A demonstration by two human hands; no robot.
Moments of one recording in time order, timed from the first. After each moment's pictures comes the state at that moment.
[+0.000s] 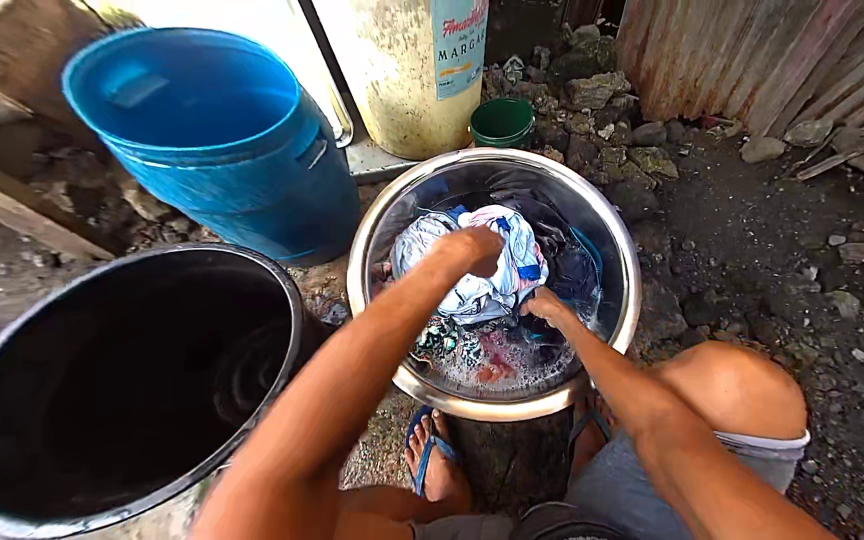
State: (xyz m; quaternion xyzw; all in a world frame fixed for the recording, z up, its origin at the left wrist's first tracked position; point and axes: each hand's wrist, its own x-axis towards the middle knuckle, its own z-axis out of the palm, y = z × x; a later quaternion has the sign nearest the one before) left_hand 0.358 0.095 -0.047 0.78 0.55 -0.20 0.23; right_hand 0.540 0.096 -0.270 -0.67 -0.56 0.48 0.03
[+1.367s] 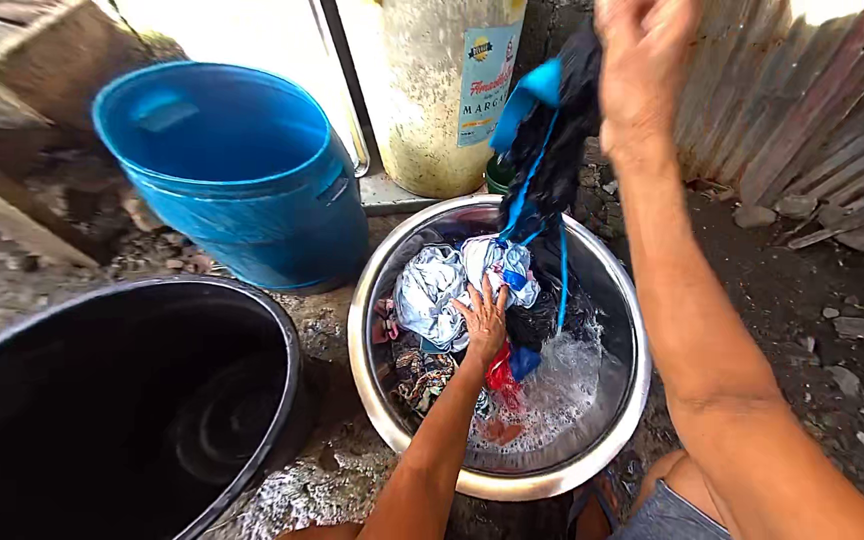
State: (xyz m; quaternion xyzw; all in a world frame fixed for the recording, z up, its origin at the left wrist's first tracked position) left_hand 0.376 0.129 -0.266 0.67 0.73 0.05 0.12; right_hand 0.474 0.240 0.111 -0.37 -0.68 0.16 0.62
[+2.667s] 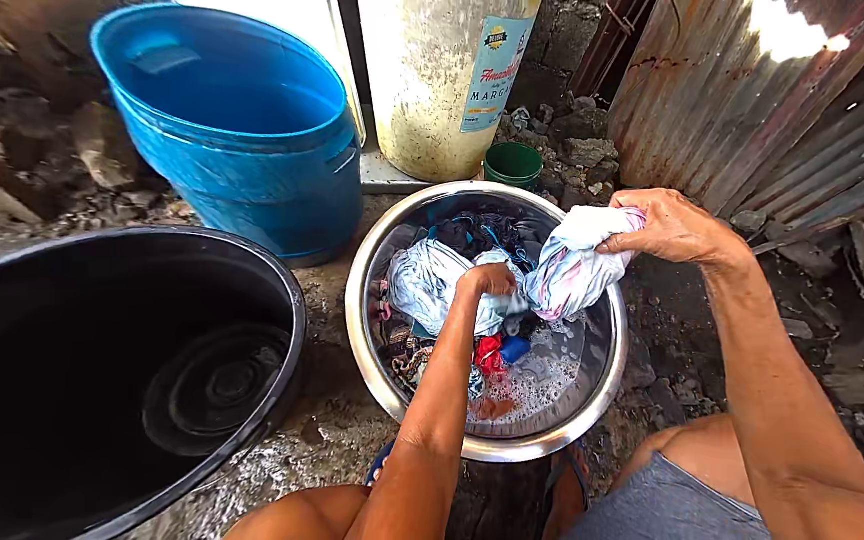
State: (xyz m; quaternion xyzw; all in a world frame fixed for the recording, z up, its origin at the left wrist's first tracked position) left_hand 0.338 0.150 -0.164 0.78 0.47 0.07 0.40; right_hand 0.579 0.133 0.056 -0.44 -0.87 0.17 0.11
